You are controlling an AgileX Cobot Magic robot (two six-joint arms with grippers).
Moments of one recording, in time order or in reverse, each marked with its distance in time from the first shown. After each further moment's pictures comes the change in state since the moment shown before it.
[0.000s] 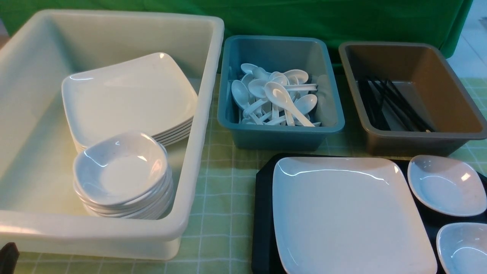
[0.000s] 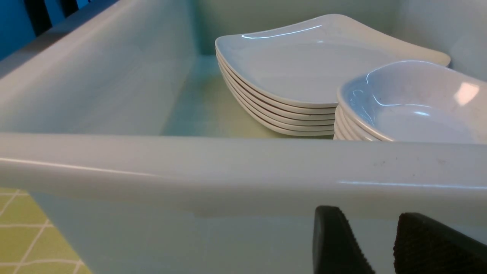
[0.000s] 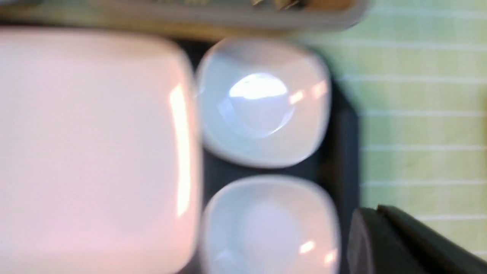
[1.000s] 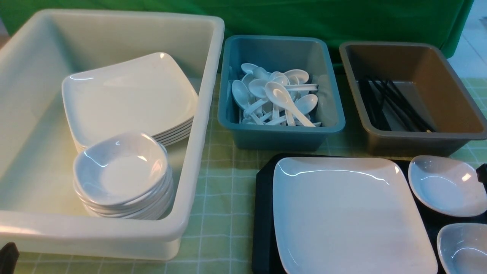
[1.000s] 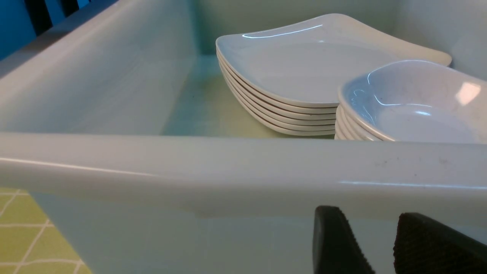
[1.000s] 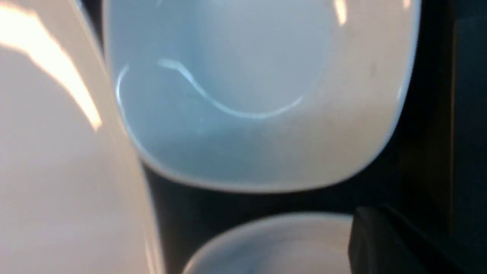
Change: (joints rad) right arm -0.313 0.389 0.232 0.236 -0.369 -0.123; left arm 0.000 0.000 0.000 0.000 0.000 0.000
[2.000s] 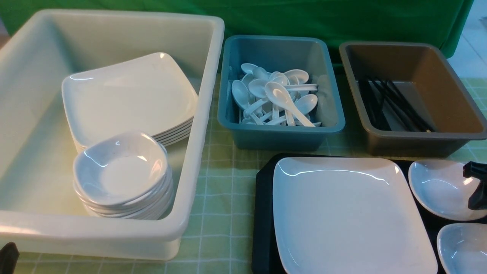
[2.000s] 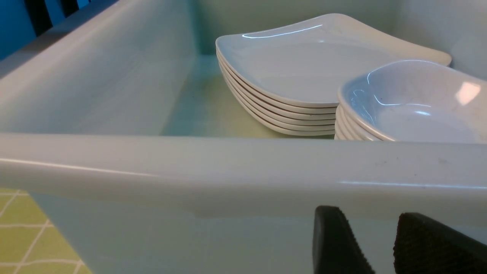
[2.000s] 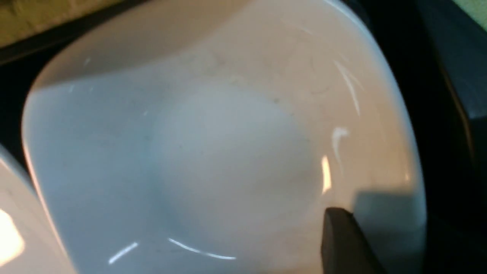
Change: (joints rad) right arm -0.020 0.151 0.000 0.077 -0.180 0.056; left arm 0.000 0.000 0.000 0.000 0.000 0.001
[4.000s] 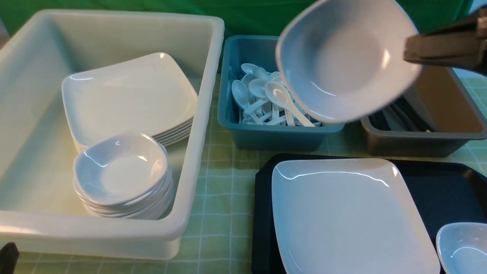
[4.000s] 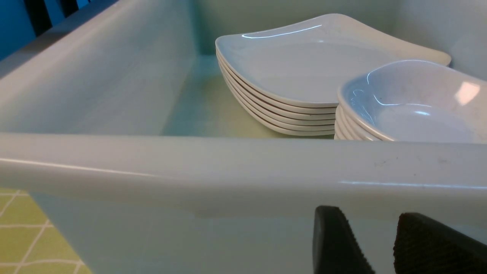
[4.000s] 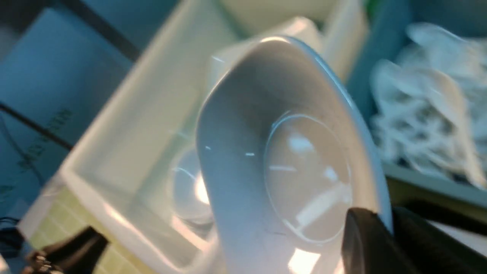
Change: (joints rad) right arm 0.515 -0.555 -0.229 0.637 0.152 -0.374; left arm 0.000 0.000 0.000 0.000 0.000 0.001
